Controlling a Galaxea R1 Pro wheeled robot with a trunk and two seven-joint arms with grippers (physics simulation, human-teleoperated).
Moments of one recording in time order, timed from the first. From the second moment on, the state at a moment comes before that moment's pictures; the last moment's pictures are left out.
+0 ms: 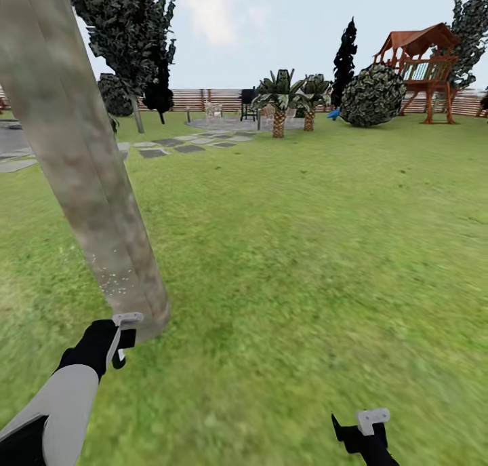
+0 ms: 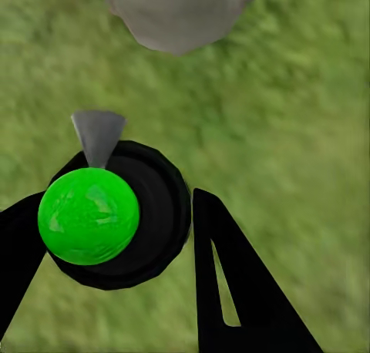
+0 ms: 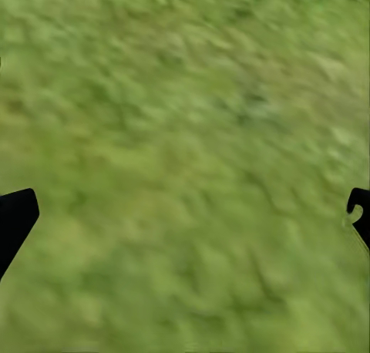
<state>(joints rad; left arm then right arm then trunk) -0.81 0.08 0.51 -0.53 -0.47 0.60 -0.04 -0.43 -0.14 0.24 -0.15 -0.17 -0.51 0.04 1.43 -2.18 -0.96</state>
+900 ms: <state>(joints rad) -0.80 0.07 0.50 -0.53 -0.47 0.60 -0.04 -0.43 -0.14 0.24 -0.15 -0.17 -0.51 0.04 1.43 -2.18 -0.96</state>
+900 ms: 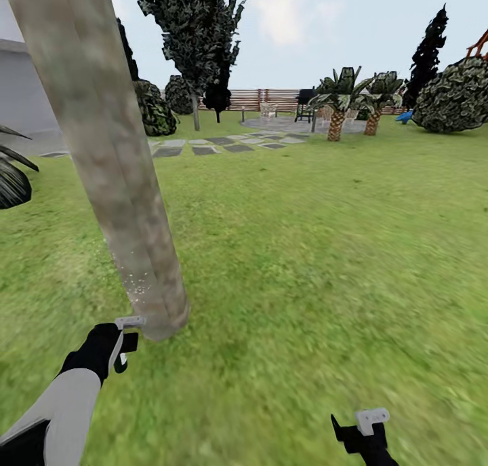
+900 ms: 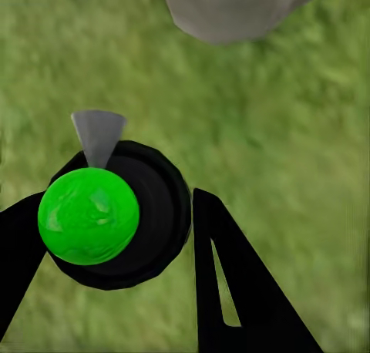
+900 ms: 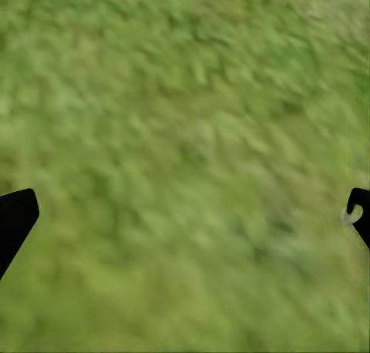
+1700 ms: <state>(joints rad) -0.80 0.04 0.50 -0.53 -0.46 0.60 0.04 -0.43 -0.14 0.24 -0.15 -0.17 -0.51 0.04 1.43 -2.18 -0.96</state>
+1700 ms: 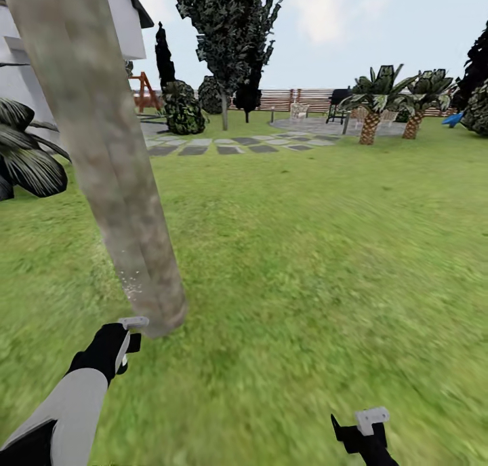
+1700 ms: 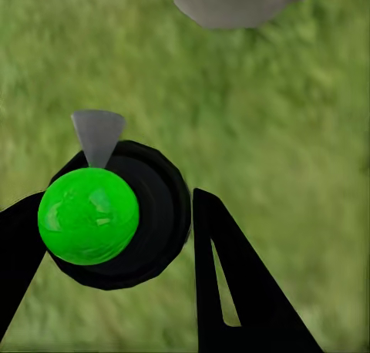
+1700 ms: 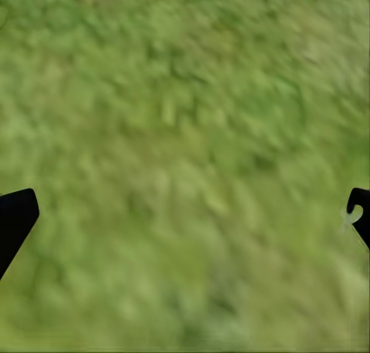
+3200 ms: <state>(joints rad) -1.07 0.18 0.36 -0.57 -0.47 0.84 -0.17 -0.43 -0.14 0.24 -0.15 -0.17 -0.51 0.04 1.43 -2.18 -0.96</state>
